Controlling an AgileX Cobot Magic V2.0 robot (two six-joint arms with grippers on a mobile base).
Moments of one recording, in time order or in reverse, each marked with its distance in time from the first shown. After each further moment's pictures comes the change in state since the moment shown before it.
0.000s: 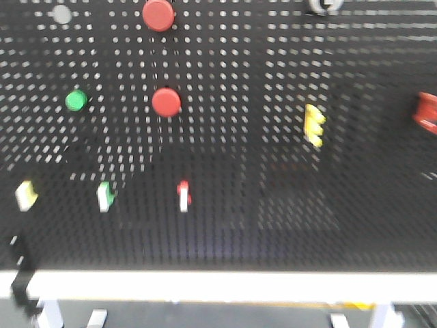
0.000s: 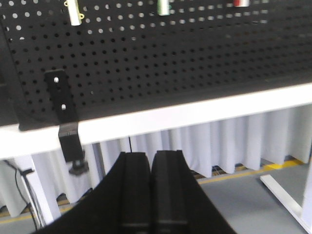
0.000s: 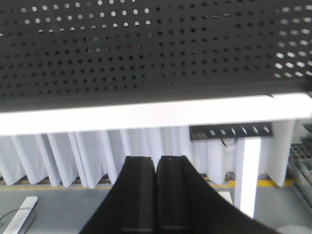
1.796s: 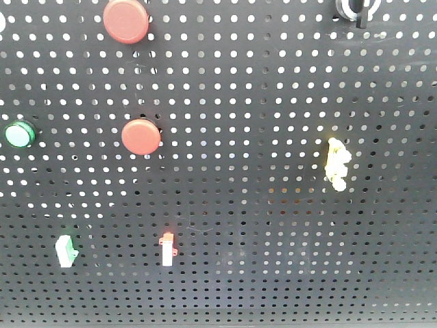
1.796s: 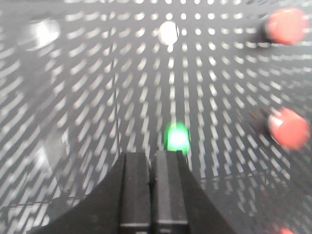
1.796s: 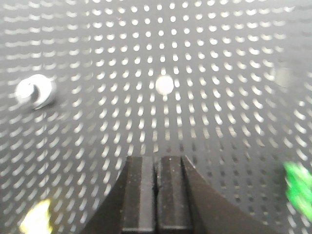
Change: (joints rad) left arm 0.000 0.620 -0.827 -0.044 -0.052 0.024; right arm 0.000 0.499 -0.900 -0.028 -0.027 0.005
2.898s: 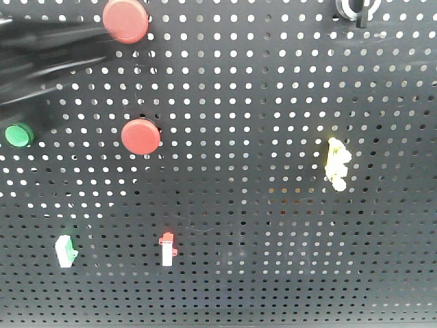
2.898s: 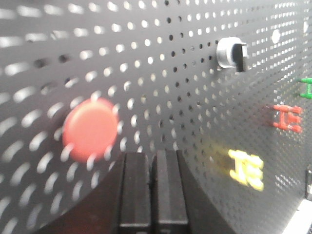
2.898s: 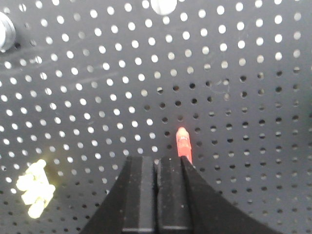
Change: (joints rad) left arm -0.326 0.536 -0.638 -0.536 0.275 0.572; right arm 0.000 0.126 -0.087 0.104 0.242 0.003
